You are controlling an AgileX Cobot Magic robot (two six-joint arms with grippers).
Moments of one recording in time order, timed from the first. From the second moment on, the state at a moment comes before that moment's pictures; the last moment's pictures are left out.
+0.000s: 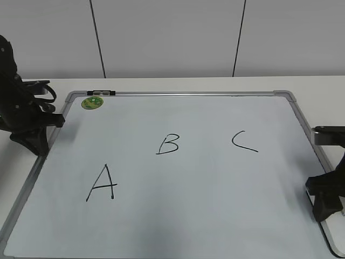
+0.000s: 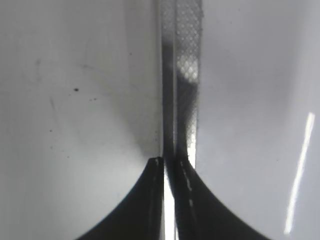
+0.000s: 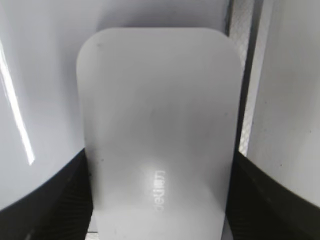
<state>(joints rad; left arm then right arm) -0.04 2.15 -1.48 -0.12 0.96 0.00 0.06 1.68 -0.81 0.02 0.79 0.05</state>
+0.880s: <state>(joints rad) -0.04 2.15 -1.48 -0.12 0.96 0.00 0.30 2.00 -1.59 0.05 1.21 0.06</state>
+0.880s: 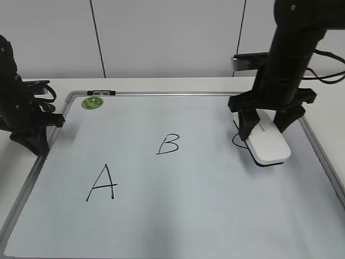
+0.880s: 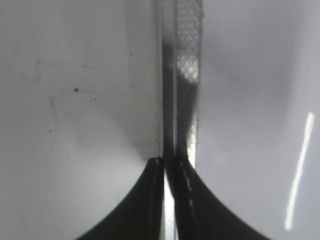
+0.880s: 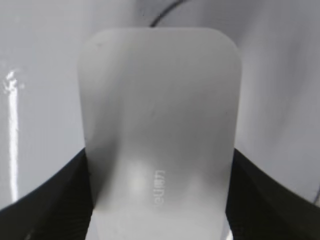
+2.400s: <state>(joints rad) -0.04 2.15 -1.48 -0.12 0.96 0.00 0.43 2.43 -2.12 0.13 1.23 0.04</state>
